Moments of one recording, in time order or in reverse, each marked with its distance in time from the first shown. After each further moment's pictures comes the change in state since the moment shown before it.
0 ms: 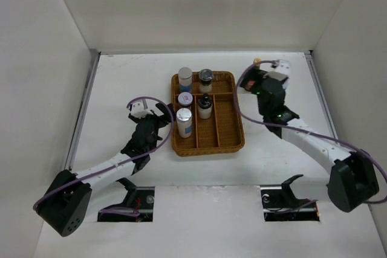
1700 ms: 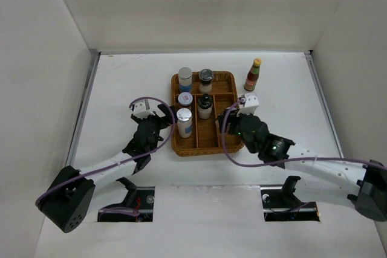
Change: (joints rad) left arm -0.002 0.040 -0.011 0.022 0.040 -0.018; right arm 0.402 -0.255 -0.203 -0.229 0.069 0.044
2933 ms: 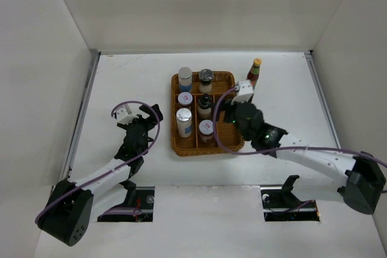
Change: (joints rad) left arm 0.157 -0.109 -0.091 -0.001 -0.038 -0.121; right arm -0.019 0.178 0.130 0.059 -0.057 -0.091
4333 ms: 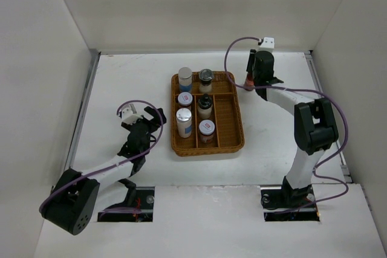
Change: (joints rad) left arm 0.000 0.106 0.000 0.008 0.058 -0.014; right arm -0.660 0.650 0.484 0.207 -0.148 -0.209
